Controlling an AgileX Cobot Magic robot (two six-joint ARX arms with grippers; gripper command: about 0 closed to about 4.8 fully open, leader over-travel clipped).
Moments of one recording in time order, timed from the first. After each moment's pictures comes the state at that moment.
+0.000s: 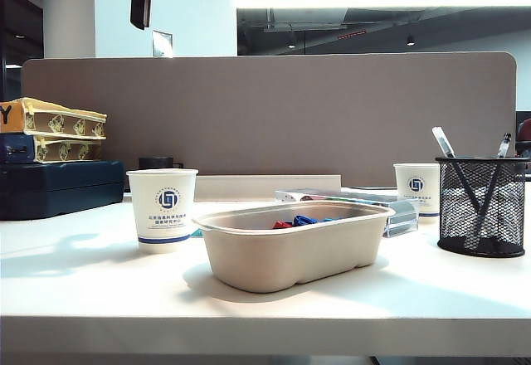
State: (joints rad) left arm -0.43 1.29 0.89 0.49 0.58 -1.12; right arm 0.71 1.33 1.44 -0.58 -0.16 0.16
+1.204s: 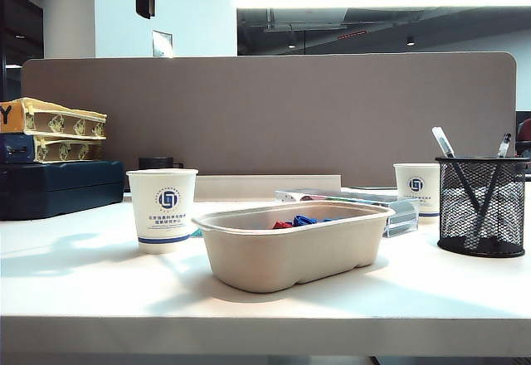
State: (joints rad) left arm -0.43 1.29 0.89 0.56 0.60 -1.16; right arm 0.76 1.33 1.44 -0.57 -0.18 0.16
